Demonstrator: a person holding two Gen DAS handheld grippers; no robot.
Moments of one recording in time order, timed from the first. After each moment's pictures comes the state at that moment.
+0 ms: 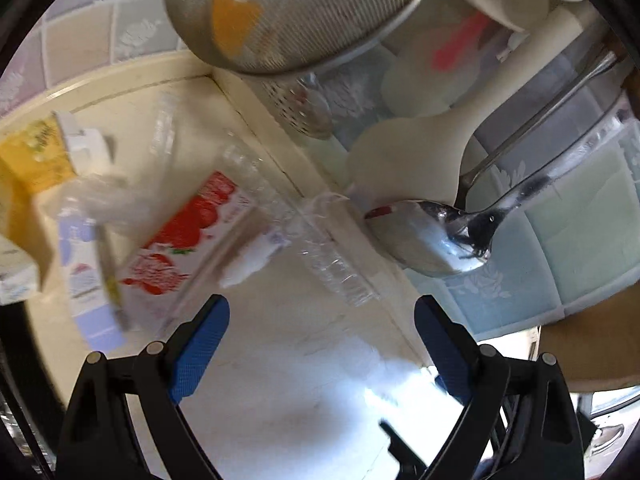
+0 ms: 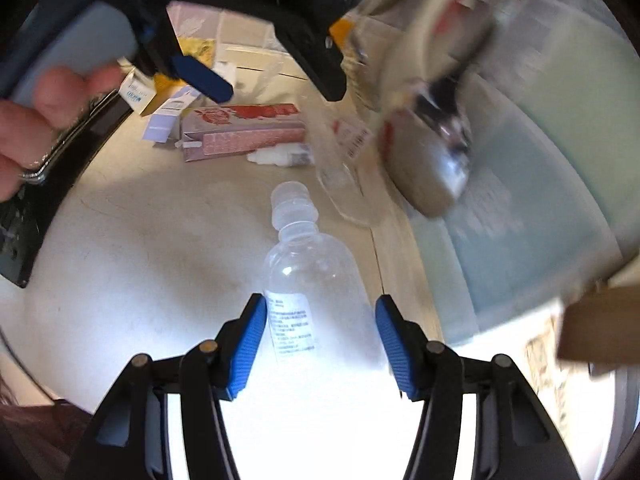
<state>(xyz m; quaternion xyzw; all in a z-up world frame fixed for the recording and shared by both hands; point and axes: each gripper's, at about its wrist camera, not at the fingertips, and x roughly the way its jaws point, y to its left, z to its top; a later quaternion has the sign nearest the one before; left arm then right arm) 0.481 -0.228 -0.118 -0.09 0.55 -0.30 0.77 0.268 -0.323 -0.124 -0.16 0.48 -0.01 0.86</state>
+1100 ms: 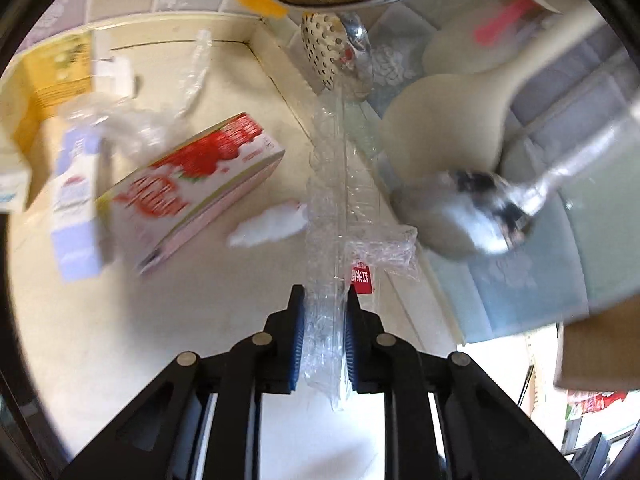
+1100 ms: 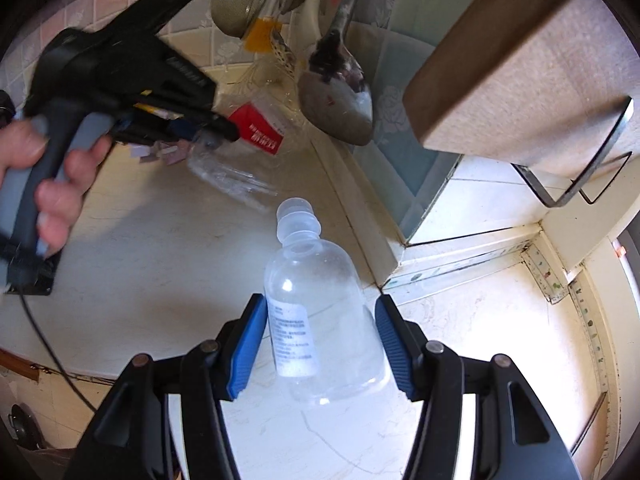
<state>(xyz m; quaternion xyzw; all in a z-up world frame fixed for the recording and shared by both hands) 0.441 -0.209 -0.149 -0.14 0.55 -0.25 0.78 0.215 -0.360 -0.114 -0.06 0.48 -0.05 0.88</state>
